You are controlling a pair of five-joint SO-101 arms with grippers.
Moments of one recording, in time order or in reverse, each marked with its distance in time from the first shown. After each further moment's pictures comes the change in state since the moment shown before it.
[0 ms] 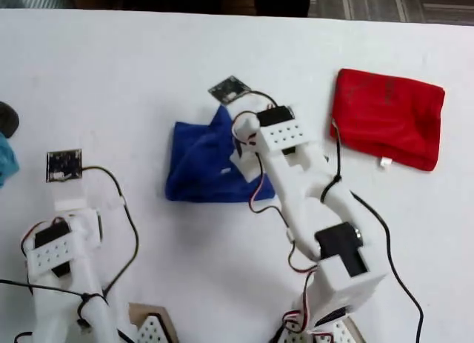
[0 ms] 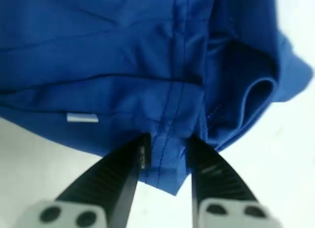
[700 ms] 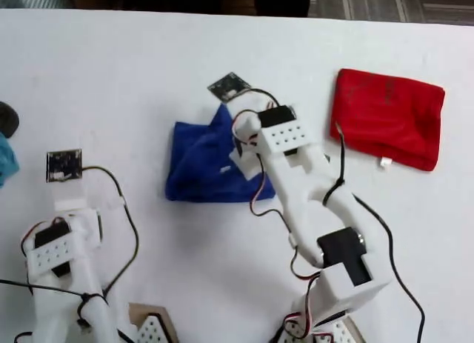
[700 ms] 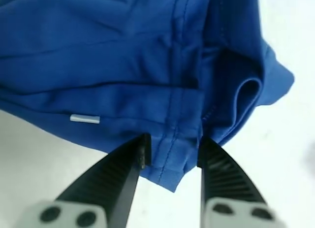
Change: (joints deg) left arm 0.1 0.0 0.0 0.0 0.0; right arm -0.4 -4.6 0.2 0.0 0.0
